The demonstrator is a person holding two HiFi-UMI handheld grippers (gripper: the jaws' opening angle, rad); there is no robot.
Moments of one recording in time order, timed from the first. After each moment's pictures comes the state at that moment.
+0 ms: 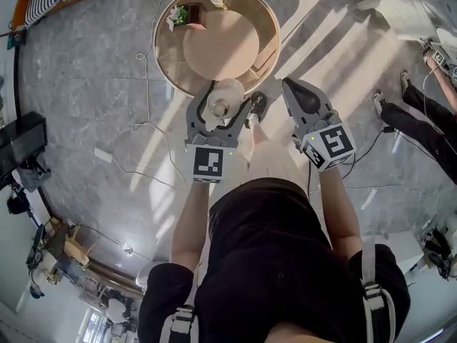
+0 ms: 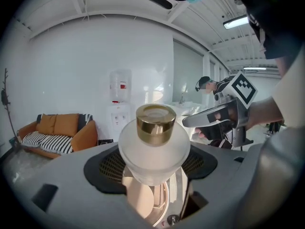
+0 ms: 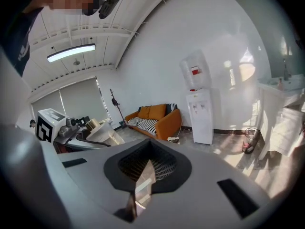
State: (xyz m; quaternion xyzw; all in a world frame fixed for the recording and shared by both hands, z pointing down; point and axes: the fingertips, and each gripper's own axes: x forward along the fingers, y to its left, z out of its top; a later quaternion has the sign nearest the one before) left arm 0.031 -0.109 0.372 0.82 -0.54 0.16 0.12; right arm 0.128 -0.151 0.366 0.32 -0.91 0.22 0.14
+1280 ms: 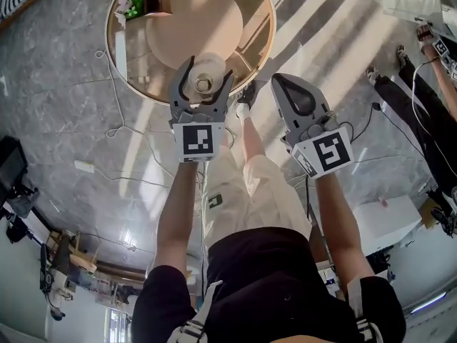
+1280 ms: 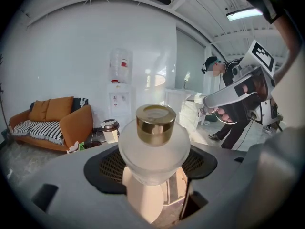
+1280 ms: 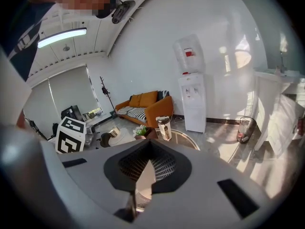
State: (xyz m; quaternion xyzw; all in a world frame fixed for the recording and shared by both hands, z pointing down) left arm -0.003 -0.185 0.593 0.81 -0.53 0.19 0.17; right arm 0.100 -0.183 0.530 0.34 -0.89 0.23 0.20
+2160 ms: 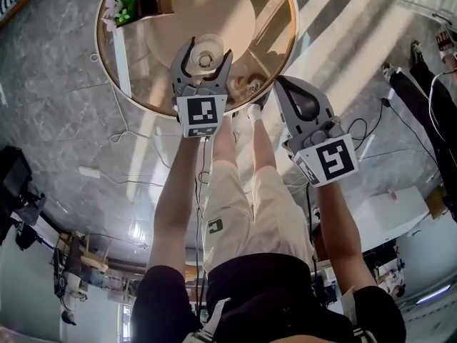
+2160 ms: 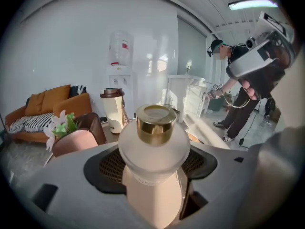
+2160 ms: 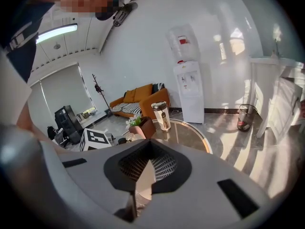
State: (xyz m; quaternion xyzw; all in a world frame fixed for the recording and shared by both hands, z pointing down) left arm -0.040 -0.240 0.752 0.81 -0.51 0.23 0.17; right arm 0.060 -0.206 0.627 0.37 -0.87 0.26 0.21
